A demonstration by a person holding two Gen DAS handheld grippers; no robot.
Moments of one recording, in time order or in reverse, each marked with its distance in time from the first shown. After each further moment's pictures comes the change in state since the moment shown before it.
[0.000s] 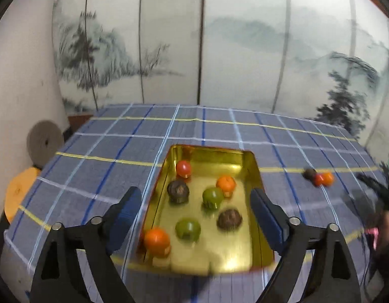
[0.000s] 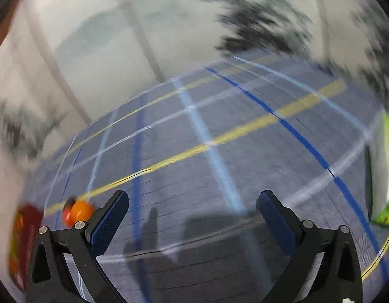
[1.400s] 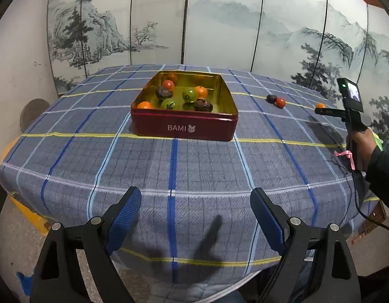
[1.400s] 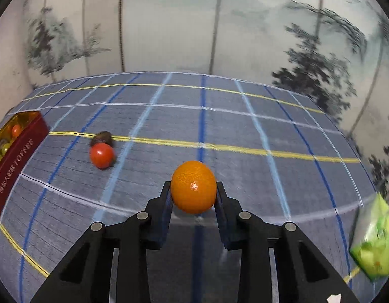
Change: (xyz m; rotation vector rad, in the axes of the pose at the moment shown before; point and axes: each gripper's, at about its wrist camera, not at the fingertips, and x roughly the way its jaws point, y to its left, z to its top) left arm -0.087 -0.014 -0.160 0.001 0.095 -0.079; right arm -0.020 0.073 -0.030 -0.406 0.044 -0.059
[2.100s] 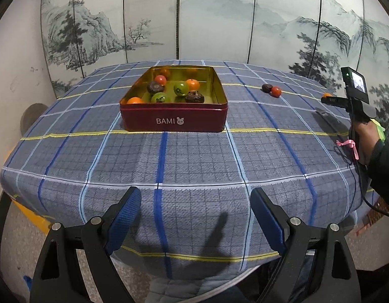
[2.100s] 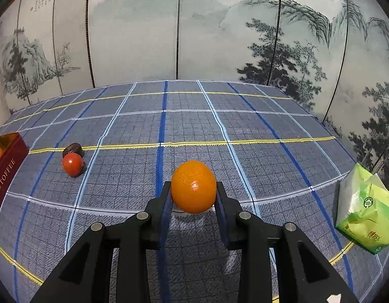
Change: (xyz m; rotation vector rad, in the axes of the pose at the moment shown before) left arm 0.006 -0.019 -0.005 0.048 0.026 0.014; right arm -0.006 -0.025 -0.011 0.124 -0.047 -0.113
